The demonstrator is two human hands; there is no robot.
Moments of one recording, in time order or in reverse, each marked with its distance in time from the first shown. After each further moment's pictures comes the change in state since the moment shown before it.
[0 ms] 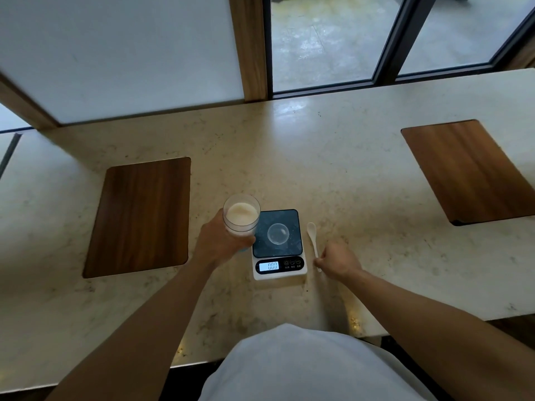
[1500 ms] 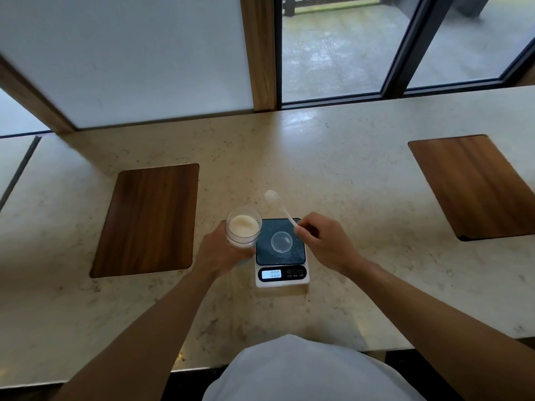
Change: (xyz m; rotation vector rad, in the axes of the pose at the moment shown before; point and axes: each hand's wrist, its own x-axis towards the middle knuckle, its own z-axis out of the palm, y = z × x) left_hand -0.014 0.003 -0.006 0.027 -0.013 -0.044; right_hand -0.040 -0.073 -0.068 0.363 0.255 -0.654
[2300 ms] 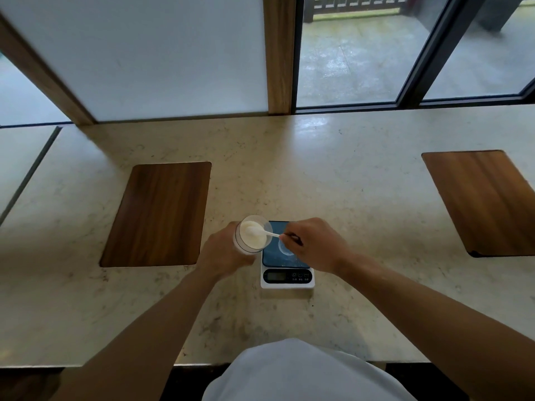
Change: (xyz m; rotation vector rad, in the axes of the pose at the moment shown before) left_hand -0.005 -0.012 -0.003 0.150 0.036 0.121; right_hand 0.015 -0.044 0.004 -0.353 -0.230 -0.304
